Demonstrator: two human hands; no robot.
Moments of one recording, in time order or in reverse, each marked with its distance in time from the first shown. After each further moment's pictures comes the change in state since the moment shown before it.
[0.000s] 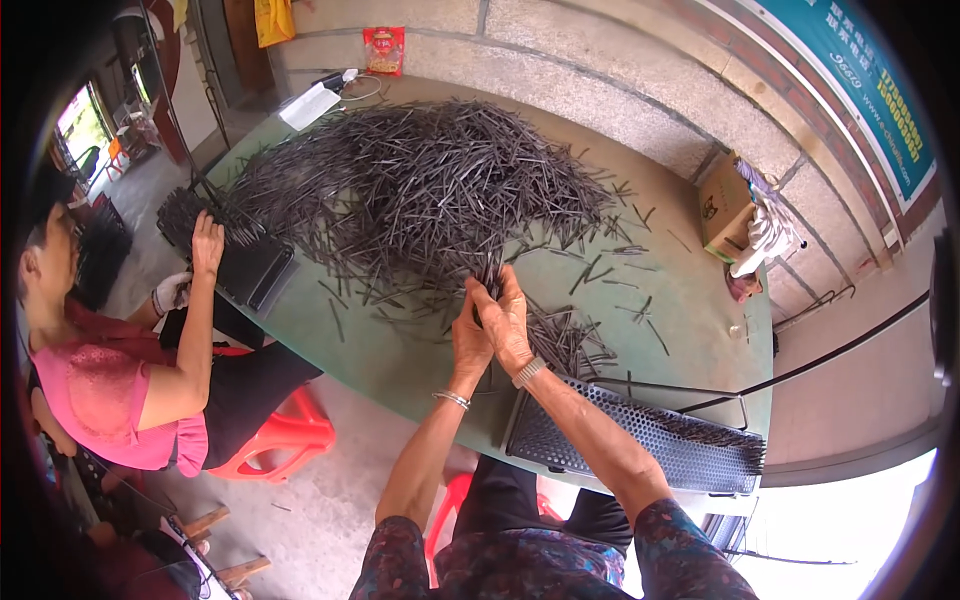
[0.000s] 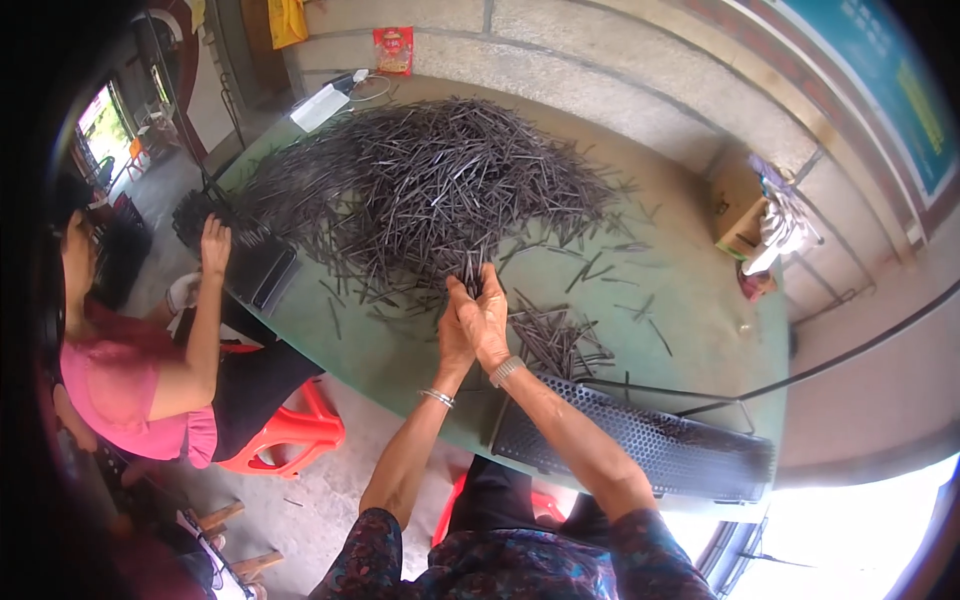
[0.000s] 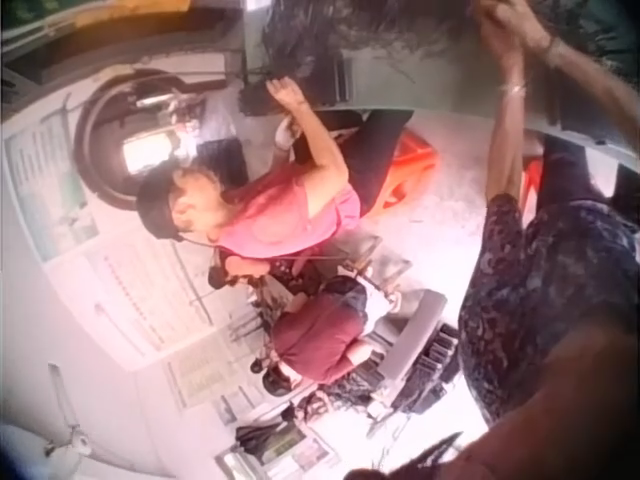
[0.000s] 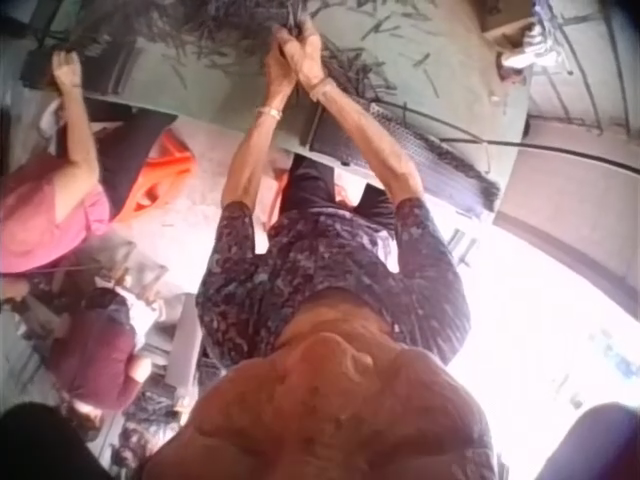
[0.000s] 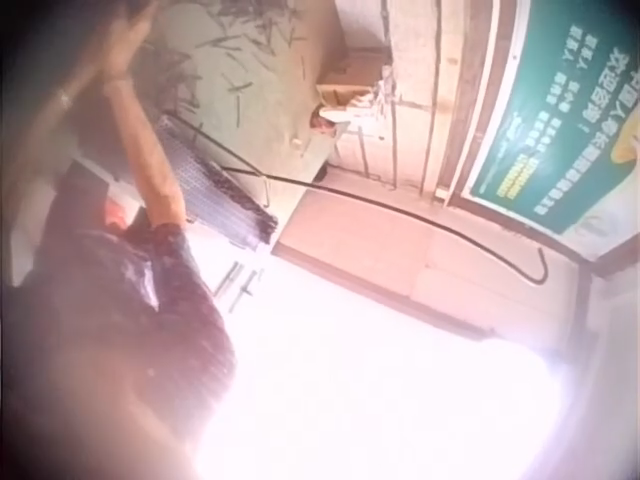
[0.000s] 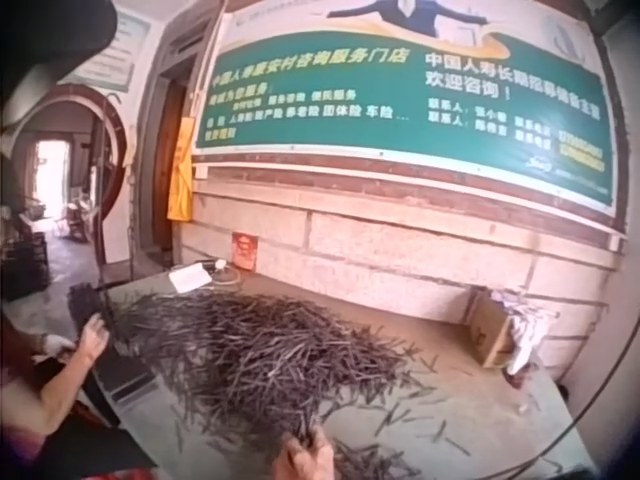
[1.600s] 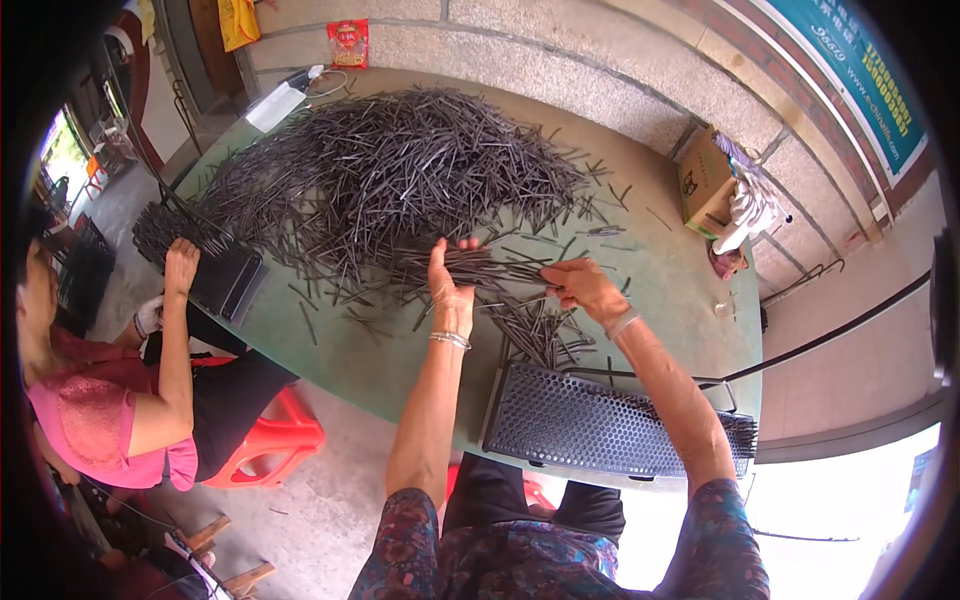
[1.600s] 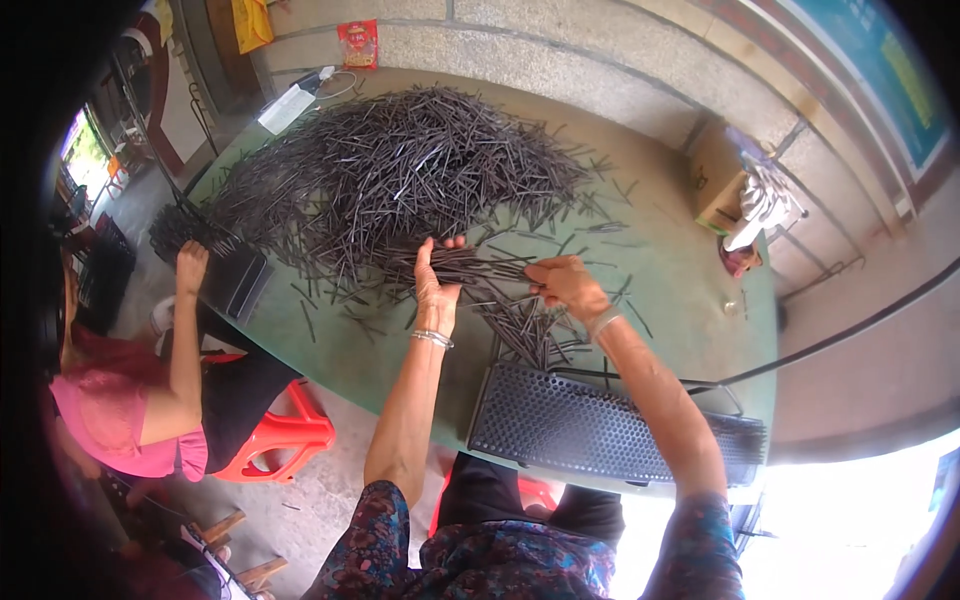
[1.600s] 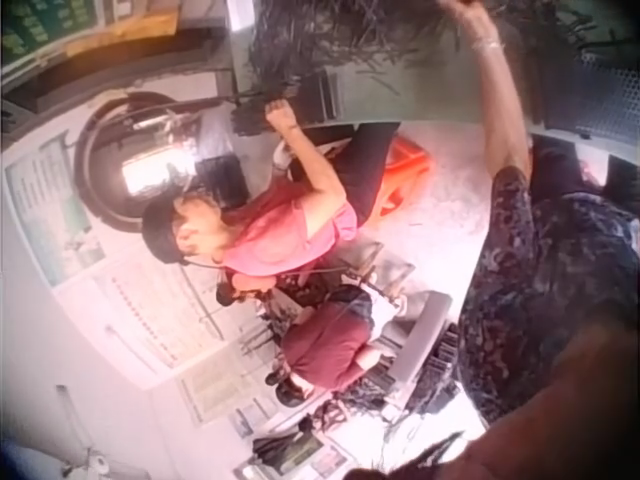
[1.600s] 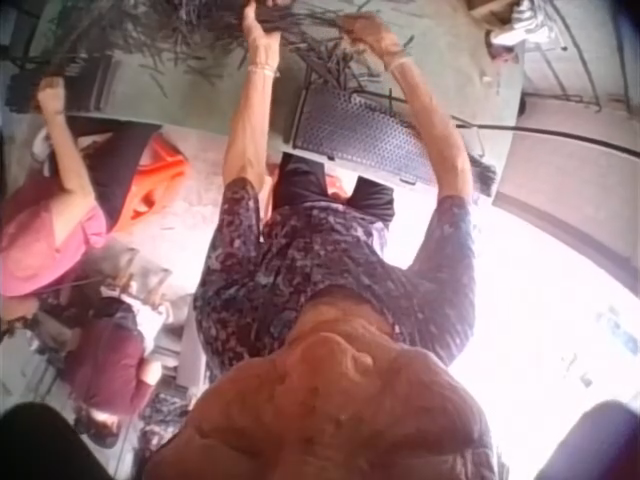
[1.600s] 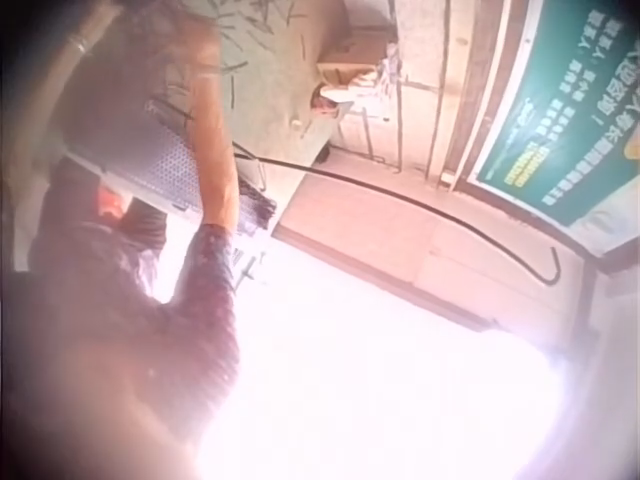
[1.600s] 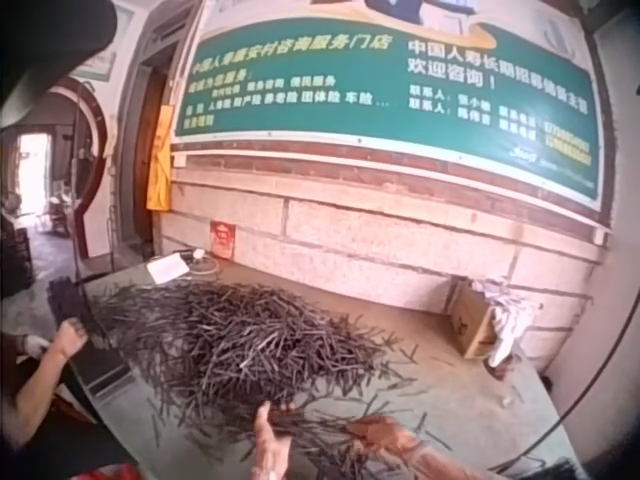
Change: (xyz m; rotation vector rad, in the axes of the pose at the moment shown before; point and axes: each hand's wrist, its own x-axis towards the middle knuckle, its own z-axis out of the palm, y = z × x) left_hand 0.083 0.029 0.053 -1.280 0.207 -0.551; right_hand 0.049 -0.059 -0.170 -0.315 -0.168 0.497
